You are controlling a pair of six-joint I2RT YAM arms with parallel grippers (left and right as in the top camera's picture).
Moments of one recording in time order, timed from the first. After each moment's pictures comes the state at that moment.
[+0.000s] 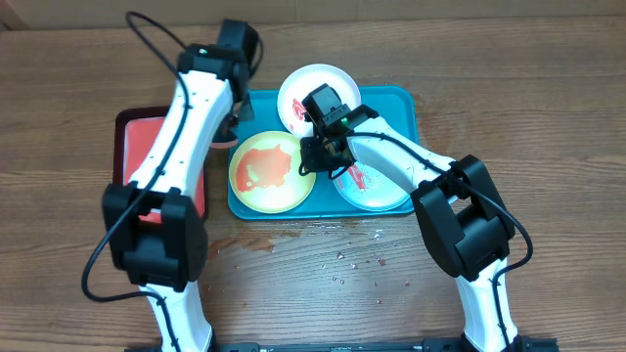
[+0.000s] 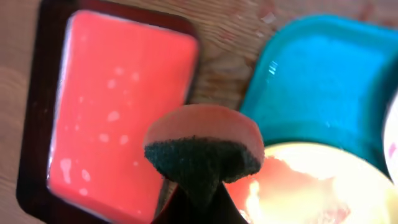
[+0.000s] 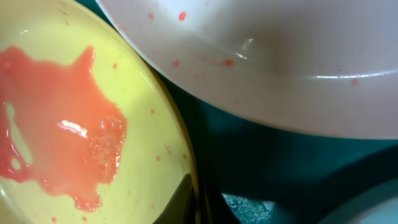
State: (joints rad) left arm -0.19 2.03 1.85 -1.20 -0.37 -0.50; right arm 0.59 2.21 1.64 -0.69 -0.19 0.42
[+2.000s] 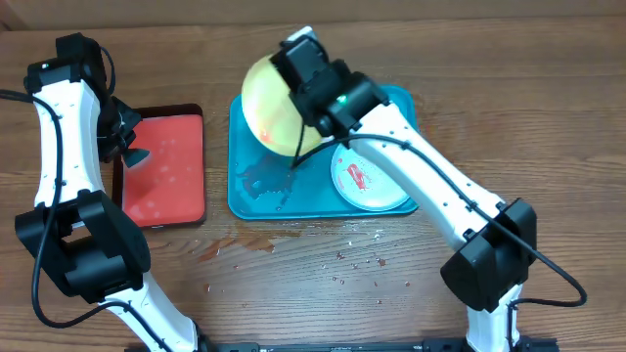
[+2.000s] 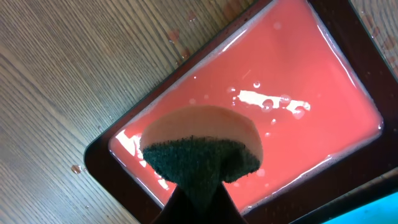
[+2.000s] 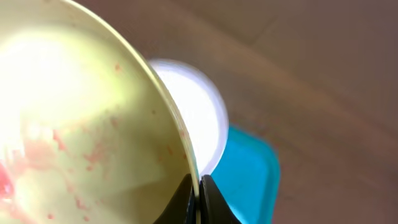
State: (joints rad) left arm 0.30 2.01 1.85 -1.31 -0.17 -0.68; right arm 0.67 2.04 1.99 -0.92 0.43 0.08
